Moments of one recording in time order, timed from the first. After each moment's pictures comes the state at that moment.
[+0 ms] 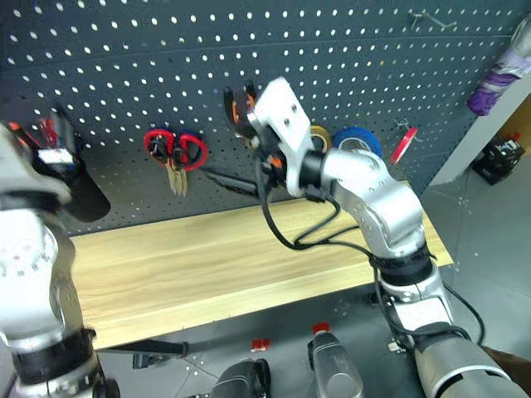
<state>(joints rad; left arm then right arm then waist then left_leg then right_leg) -0.14 0.41 0.41 -0.58 -0.11 0.45 0.00 -0.77 -0.30 0.21 -0.32 0.39 0.72 0.68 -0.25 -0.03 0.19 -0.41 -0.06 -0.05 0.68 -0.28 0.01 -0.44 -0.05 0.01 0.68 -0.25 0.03</state>
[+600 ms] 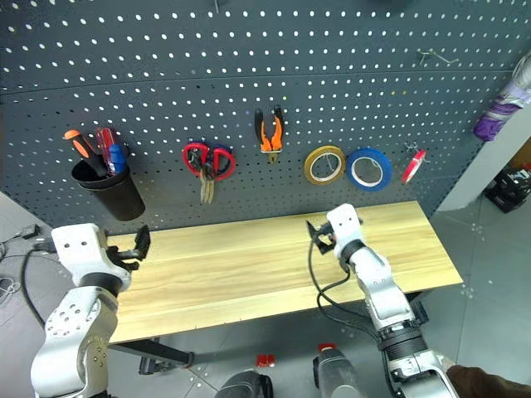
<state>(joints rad) 0.05 0.24 0.39 -0.43 -0.23 0.56 -0.07 -0.30 -0.20 0.13 0.25 0.00 0.05 0.20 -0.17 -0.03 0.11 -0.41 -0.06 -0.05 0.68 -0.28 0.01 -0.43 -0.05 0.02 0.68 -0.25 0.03</state>
